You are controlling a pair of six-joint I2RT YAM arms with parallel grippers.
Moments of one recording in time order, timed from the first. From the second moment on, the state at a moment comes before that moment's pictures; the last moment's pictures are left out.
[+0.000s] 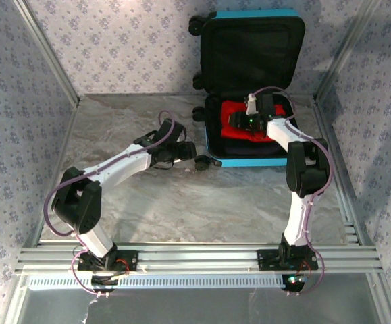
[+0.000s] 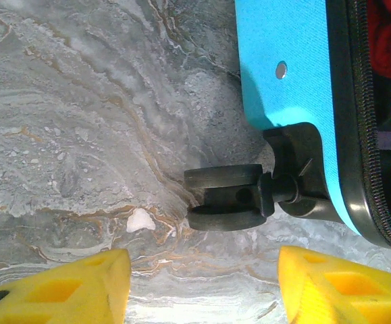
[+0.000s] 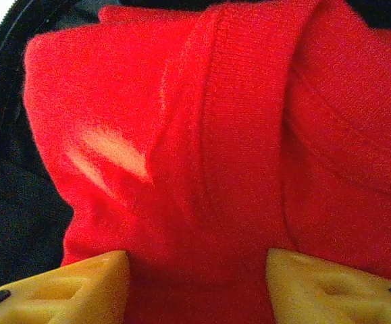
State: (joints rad) left arm -0.65 1.66 1.24 -0.47 0.03 -0.73; right arm 0.15 2.02 1.49 -0.23 -0.36 0.28
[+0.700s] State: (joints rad) left arm -0.65 1.63 1.19 -0.47 0.02 -0.73; right arm 0.06 1.87 1.82 -0.39 -0.21 0.23
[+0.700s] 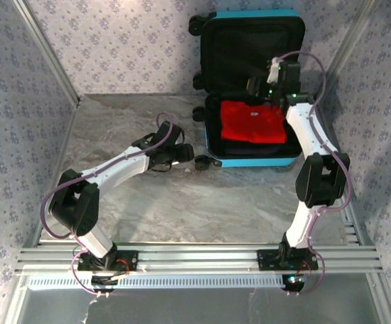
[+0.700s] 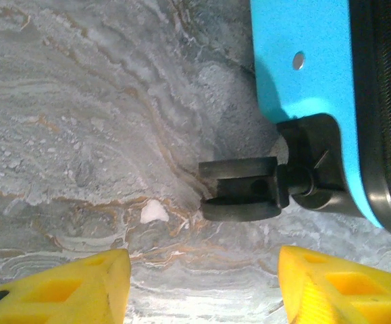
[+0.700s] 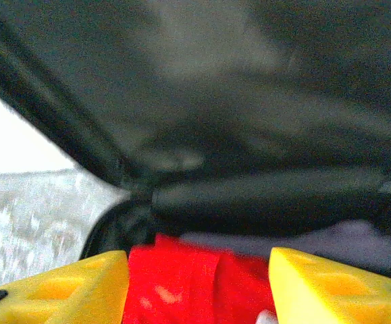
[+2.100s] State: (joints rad) left arm -0.68 1.66 1.18 -0.49 0.02 -0.71; right arm -0.09 2.40 2.69 -0.45 0.15 0.19
